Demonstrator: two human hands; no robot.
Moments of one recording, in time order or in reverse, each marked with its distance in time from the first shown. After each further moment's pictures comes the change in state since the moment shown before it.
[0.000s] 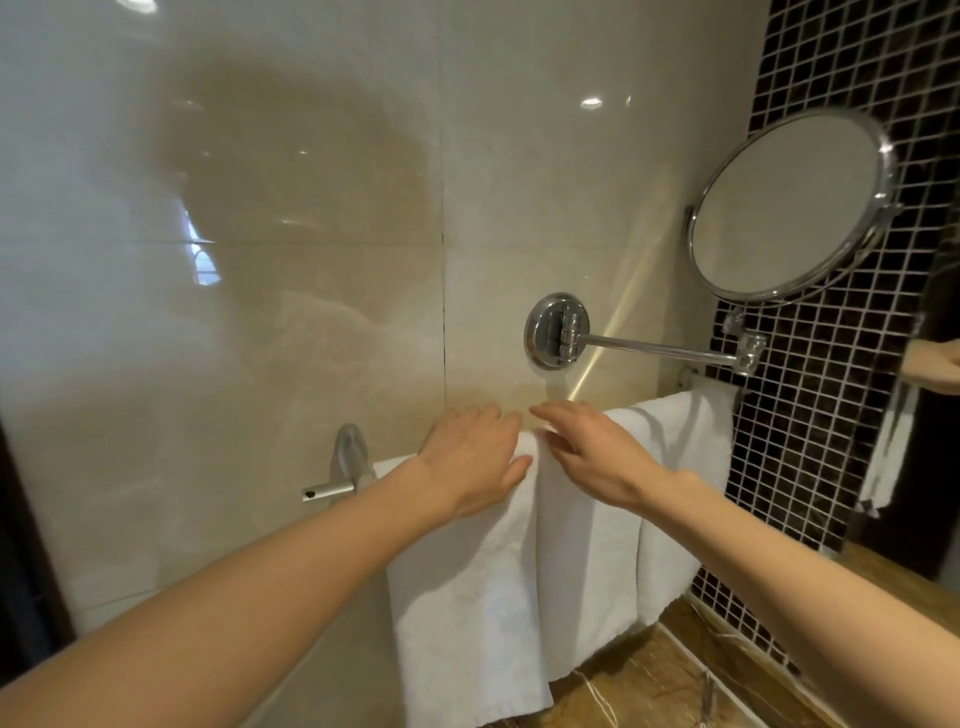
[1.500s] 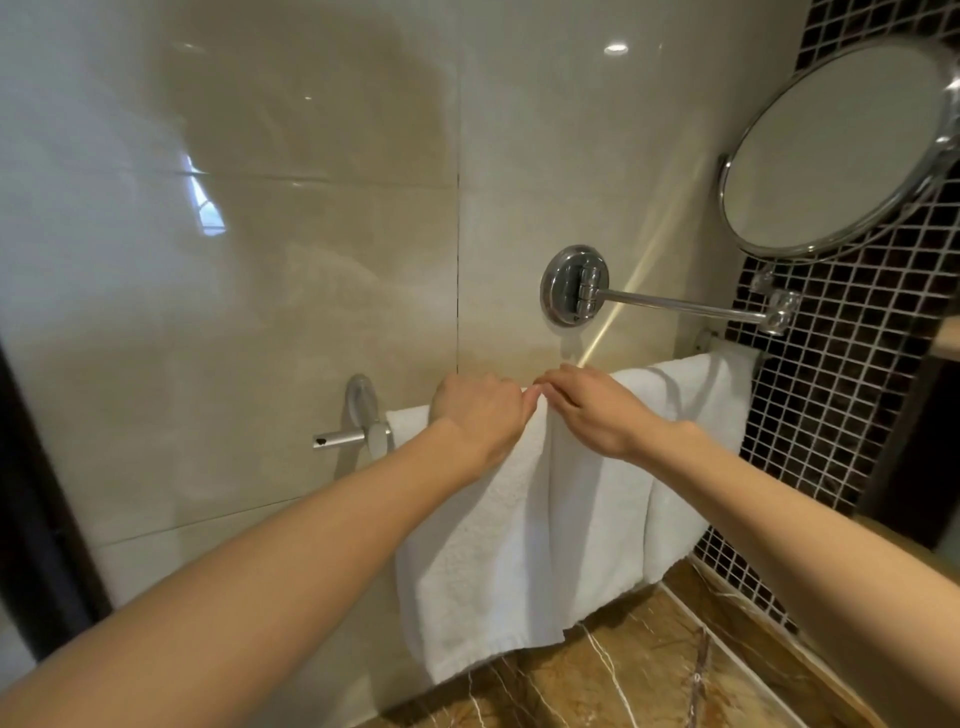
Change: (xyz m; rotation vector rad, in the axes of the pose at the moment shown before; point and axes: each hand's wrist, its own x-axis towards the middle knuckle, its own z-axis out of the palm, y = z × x) left_hand 0.004 0.009 0.007 0.060 -0.072 -0.149; right_hand 0.013 -0.004 0.009 0.016 -0.136 0.114
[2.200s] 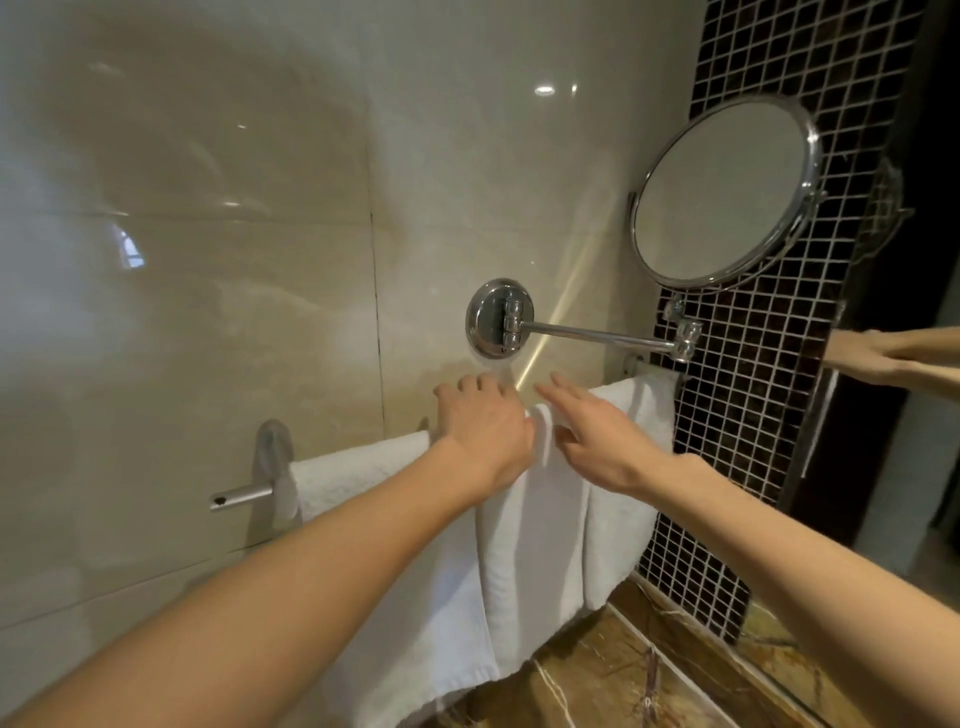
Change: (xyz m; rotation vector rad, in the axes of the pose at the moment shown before) left_hand 0.046 0.058 -0.006 -0.062 0.055 -0.045; right_hand -0.040 0.043 -0.036 -0.042 0.047 0.080
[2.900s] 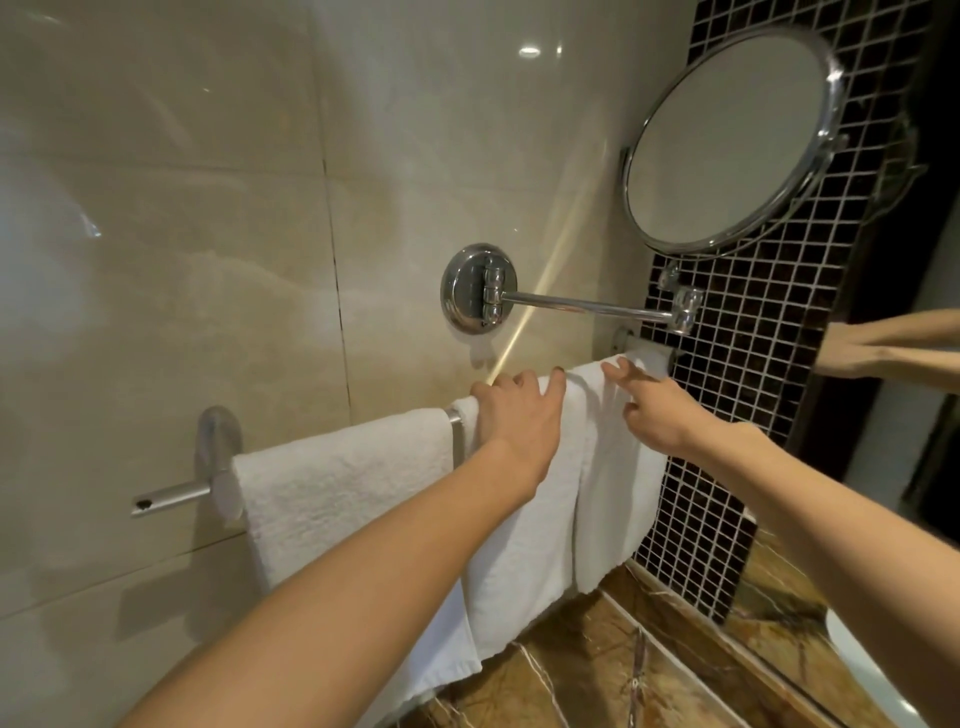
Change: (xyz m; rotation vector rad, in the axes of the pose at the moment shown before) left_hand 0.022 0.054 0.030 0.027 -0.084 0.097; right_hand 0.010 0.097 0.001 -0.070 -0.082 0.303
